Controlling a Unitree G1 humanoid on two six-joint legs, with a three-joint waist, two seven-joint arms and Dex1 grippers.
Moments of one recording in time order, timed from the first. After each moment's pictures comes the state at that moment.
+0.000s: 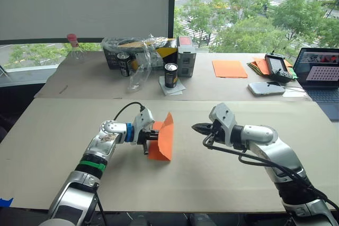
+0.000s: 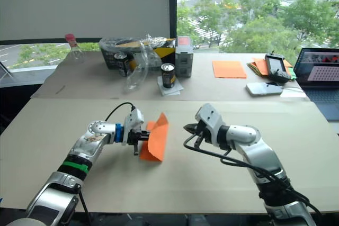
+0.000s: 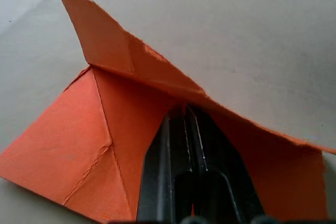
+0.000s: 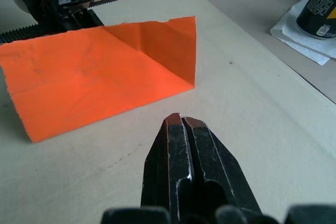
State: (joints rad) left arm -0.66 0.40 -0.24 0.47 -0.14 0.24 -1.16; right arm -0.45 -0.59 0.15 -0.24 0.24 0.57 0.80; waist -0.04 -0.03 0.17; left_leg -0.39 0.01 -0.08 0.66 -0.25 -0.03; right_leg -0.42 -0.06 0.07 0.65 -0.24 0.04
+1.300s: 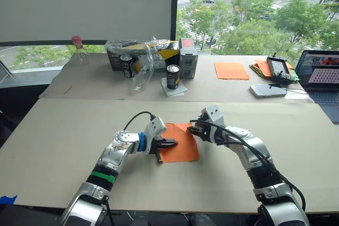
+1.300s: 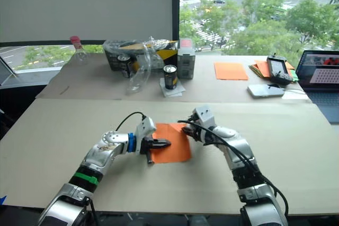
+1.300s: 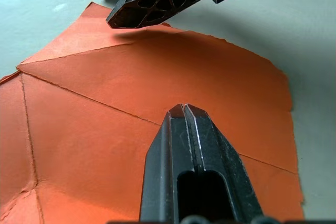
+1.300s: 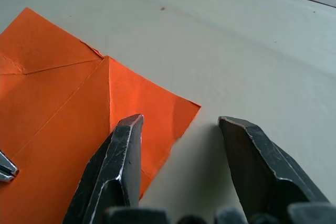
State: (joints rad) left arm -0.54 0.32 -0.24 0.28 -0.14 0.39 -1.03; right arm -0.58 -0.34 0.12 0.15 0.18 0.68 0.56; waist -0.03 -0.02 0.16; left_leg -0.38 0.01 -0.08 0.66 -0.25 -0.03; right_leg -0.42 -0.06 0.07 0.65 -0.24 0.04
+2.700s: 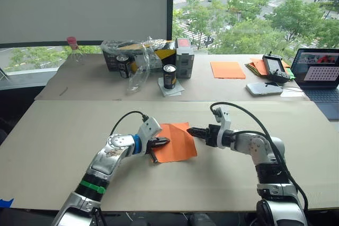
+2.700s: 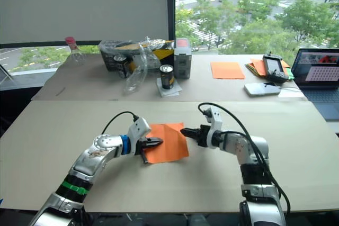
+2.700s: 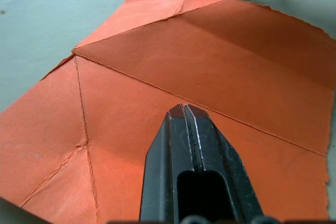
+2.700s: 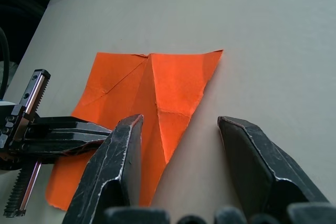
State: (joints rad) left arm -0.45 0.40 -0.23 0.05 -0.14 0.51 -0.84; right arm -0.62 -0.30 -0.14 0.22 0.53 1.10 0.61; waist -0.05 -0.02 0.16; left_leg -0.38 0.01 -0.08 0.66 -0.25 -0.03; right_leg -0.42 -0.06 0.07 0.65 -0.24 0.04
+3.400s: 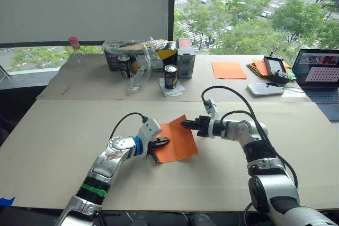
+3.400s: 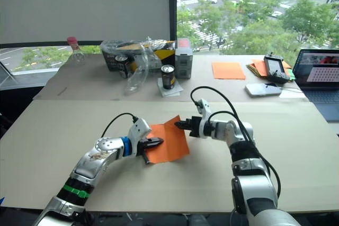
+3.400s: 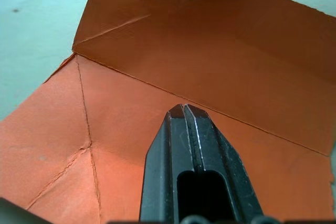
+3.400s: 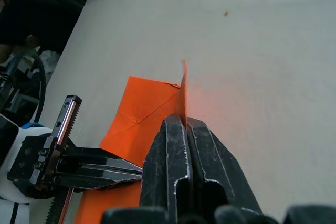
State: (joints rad) left arm -0.42 0.38 -0.23 0.04 -0.15 0.50 -0.79; right arm -0.82 -0.30 -0.03 0.56 0.44 0.90 0.79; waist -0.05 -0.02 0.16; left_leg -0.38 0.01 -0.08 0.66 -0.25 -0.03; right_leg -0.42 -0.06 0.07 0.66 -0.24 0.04
